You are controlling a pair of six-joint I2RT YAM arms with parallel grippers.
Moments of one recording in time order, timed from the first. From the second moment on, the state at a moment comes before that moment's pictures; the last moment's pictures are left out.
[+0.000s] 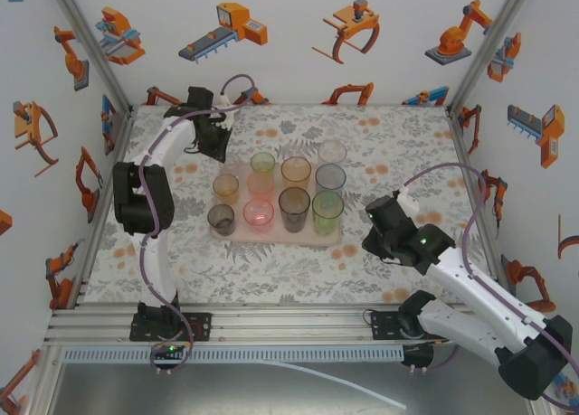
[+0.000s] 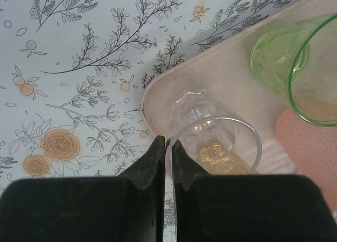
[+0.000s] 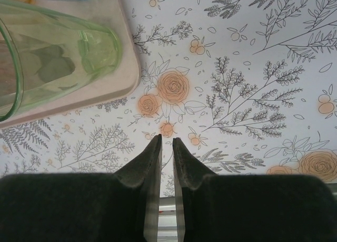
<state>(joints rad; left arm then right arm) -0.24 2.11 1.82 -0.81 0.21 0.30 0.66 0.86 0.72 -0.86 0.26 0.99</state>
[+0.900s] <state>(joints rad) -0.24 2.15 1.83 -0.80 0.21 0.30 0.65 0.87 0.72 -0.85 0.25 0.99</state>
